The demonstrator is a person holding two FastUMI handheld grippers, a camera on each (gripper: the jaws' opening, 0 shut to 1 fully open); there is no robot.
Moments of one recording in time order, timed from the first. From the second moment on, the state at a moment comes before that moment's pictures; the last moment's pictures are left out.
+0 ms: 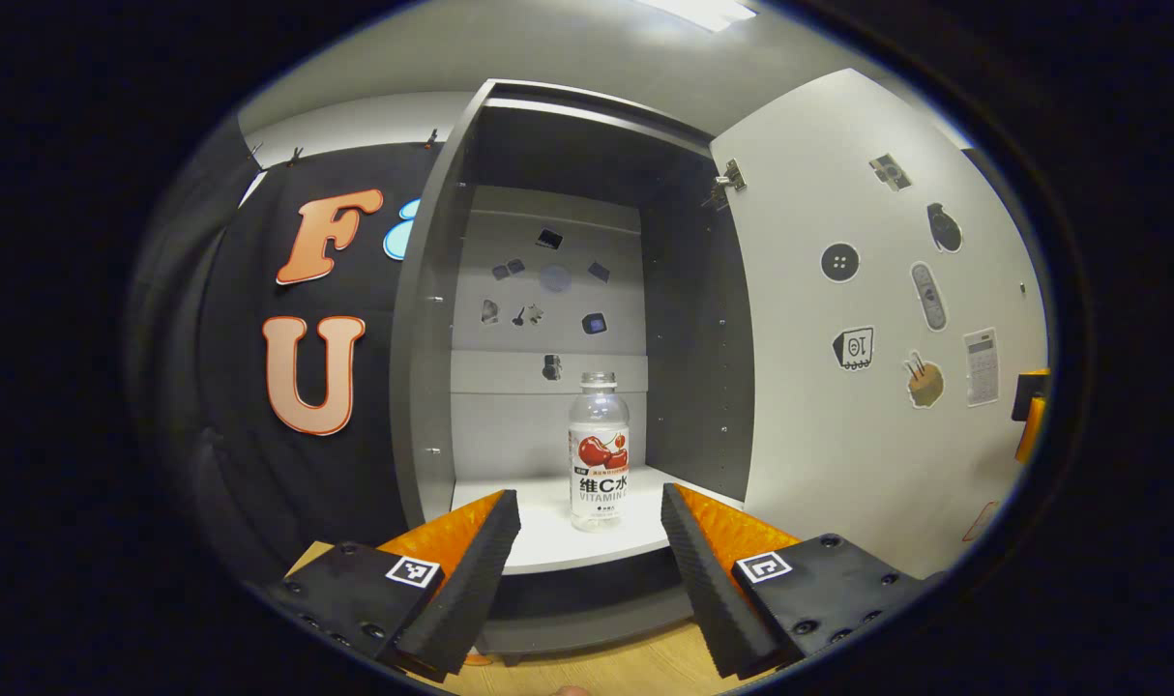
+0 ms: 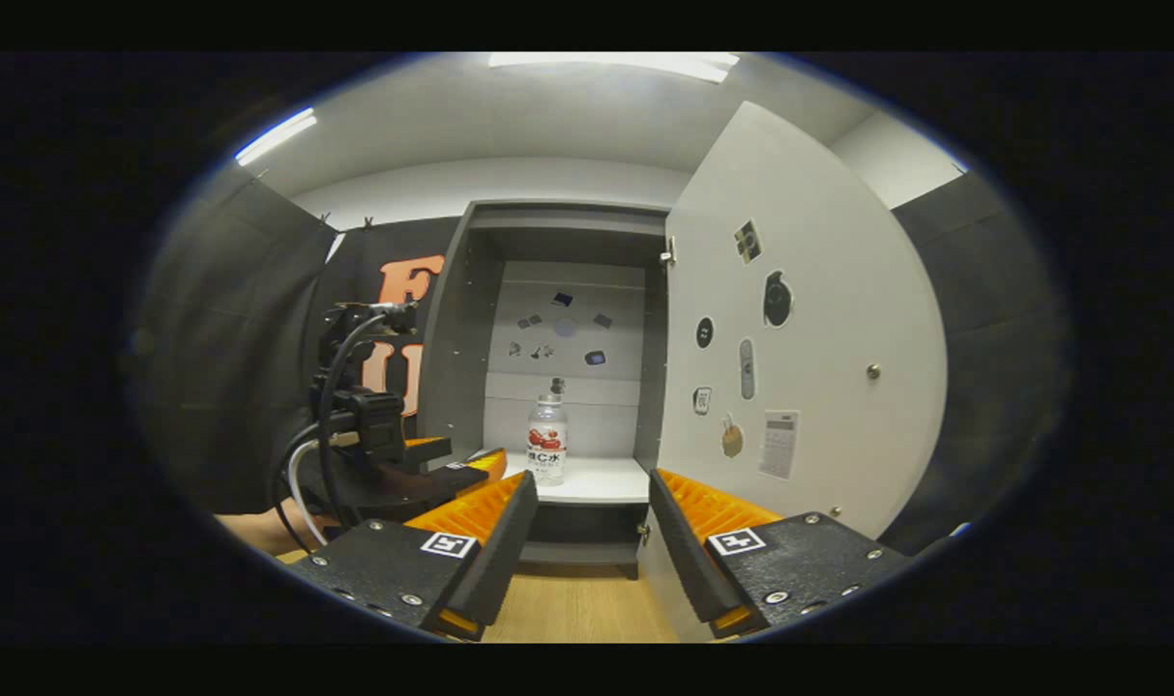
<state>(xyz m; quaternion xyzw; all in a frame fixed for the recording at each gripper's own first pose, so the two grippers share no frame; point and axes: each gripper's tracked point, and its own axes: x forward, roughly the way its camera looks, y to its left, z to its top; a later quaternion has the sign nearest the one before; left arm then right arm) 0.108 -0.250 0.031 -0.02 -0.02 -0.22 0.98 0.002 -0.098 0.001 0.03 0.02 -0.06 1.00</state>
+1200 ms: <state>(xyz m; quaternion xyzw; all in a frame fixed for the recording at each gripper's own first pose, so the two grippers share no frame) 0.266 -0.329 -0.009 -0.01 -0.05 -0.28 0.96 0.071 -0.104 -0.044 0.10 0.07 -0.16 0.98</state>
